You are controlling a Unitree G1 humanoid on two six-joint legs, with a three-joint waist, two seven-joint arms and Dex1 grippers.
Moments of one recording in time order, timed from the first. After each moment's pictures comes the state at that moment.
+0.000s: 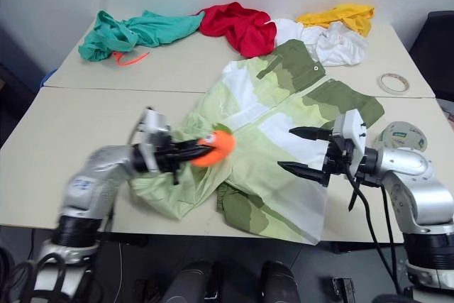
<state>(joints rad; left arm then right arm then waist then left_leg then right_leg) -0.50 0.39 -0.12 0.01 -0.44 0.38 -0.93 -0.32 -0.73 -0.15 -0.15 0.57 0.37 1.10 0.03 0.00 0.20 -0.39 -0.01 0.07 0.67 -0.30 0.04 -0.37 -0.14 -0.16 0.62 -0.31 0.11</state>
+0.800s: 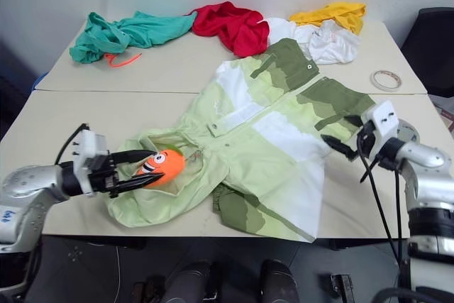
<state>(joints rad) -0.15 0.84 0.29 -0.25 -0.54 0.38 -1.06 -0.59 -0.78 -0.20 0.55 0.27 0.17 0.90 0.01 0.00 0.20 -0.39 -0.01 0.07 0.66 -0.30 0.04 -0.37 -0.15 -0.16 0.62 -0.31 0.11</state>
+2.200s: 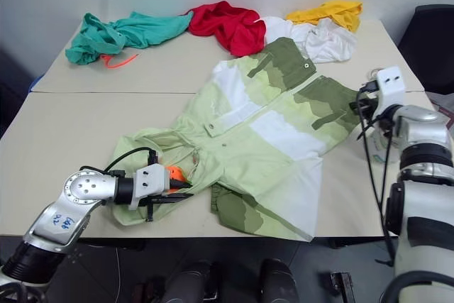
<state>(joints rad) -0.20 0.77 -0.14 -0.25 -0.15 0.23 -0.98 -1.08 -0.80 -0.12 1.13 0.02 0.11 0.76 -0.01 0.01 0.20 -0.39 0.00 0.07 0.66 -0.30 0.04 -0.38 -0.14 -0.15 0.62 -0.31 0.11</state>
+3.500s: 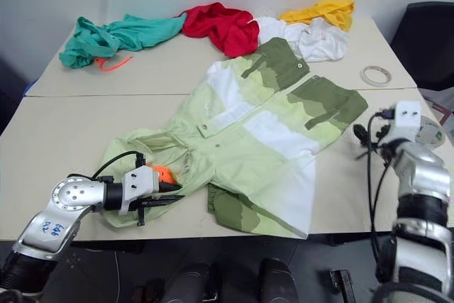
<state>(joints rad) -0.15 0.77 -0.07 -0.23 -0.16 0.22 -0.99 -0.74 -0.63 -0.38 0.68 0.22 0.45 0.43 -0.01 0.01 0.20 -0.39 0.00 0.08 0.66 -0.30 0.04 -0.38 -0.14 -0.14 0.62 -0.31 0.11</state>
